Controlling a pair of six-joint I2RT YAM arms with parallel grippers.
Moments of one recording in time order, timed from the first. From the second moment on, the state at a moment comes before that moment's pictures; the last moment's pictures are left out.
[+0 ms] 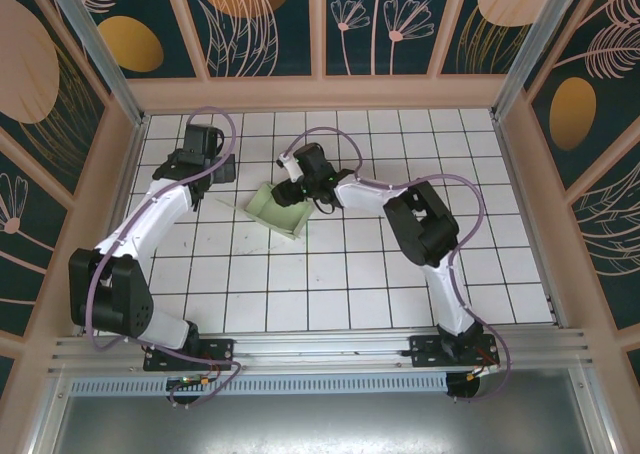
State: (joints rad) left arm -0.22 1.48 1.17 -0.49 -0.38 -0.17; right arm 0.73 2.20 1.57 -0.11 -0.17 0.09
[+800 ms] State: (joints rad) left arm -0.22 1.44 1.12 -0.31 -0.17 -0.19; right arm 0.49 1.69 0.85 0.10 -0.08 0.36
